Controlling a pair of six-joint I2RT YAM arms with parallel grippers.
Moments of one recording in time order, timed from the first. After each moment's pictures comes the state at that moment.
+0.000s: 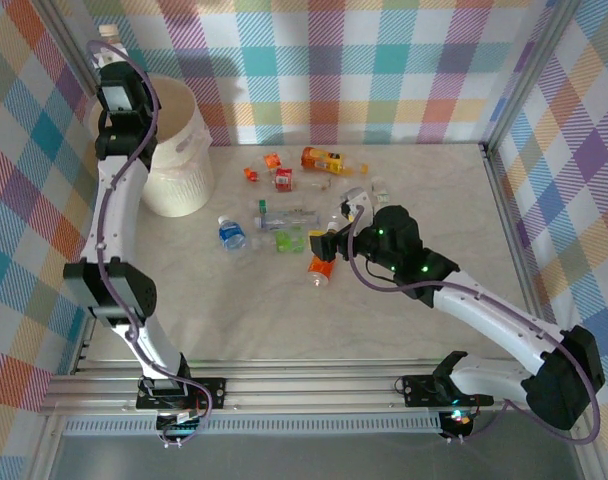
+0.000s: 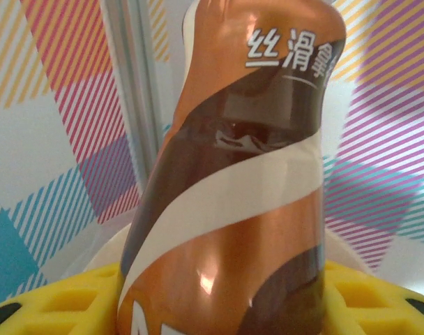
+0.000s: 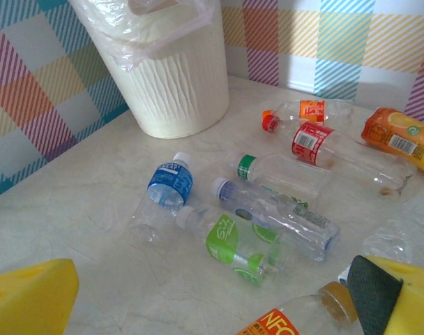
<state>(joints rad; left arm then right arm) 0.05 1.81 2.01 -0.35 -0.45 -0.05 0.73 1.14 0.87 -0.03 -0.08 0.15</state>
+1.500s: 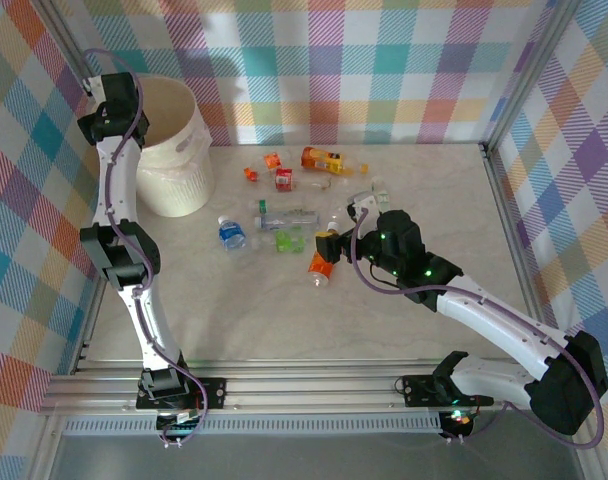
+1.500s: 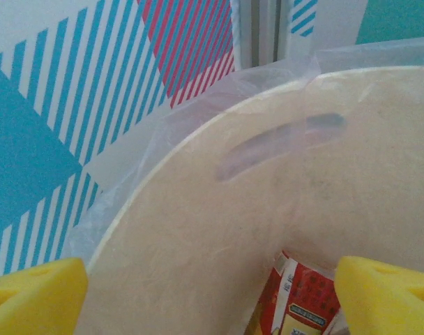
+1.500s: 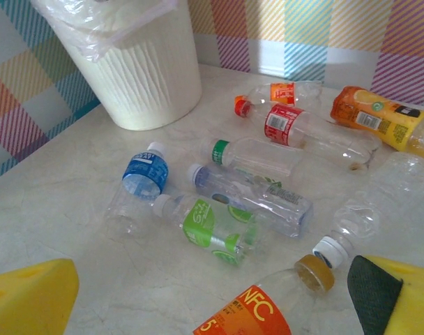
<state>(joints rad) 0.17 2.16 2.36 -0.74 -0.57 -0.20 0.73 1.11 0.84 -0.07 0.00 0.19</state>
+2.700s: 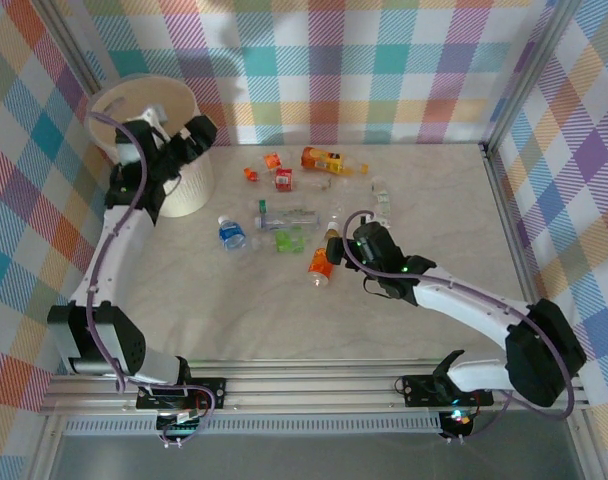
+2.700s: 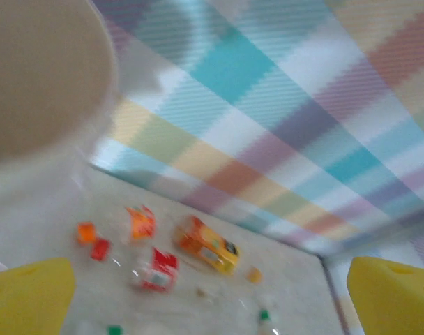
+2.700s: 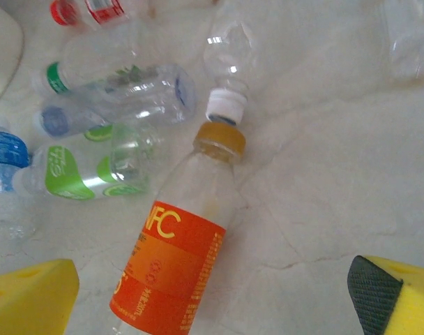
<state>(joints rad) -0.03 1.43 1.35 -0.17 0.32 -0.67 0.73 1.30 0.78 -0.21 0.23 0.72</state>
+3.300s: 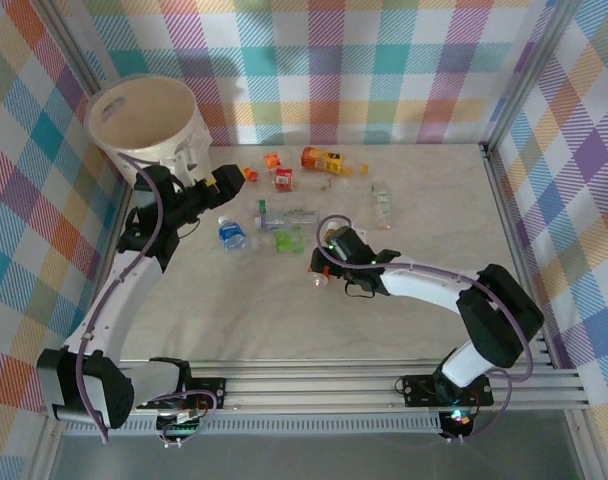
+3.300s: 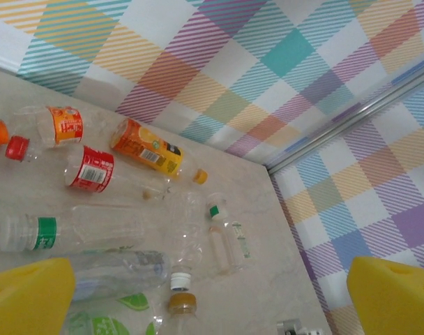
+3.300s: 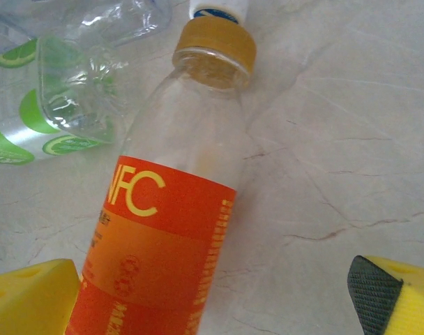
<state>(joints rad) -0.13 1.18 1.02 -0.10 0.44 -0.65 0.80 1.57 0.88 -0.24 0.23 0.83</state>
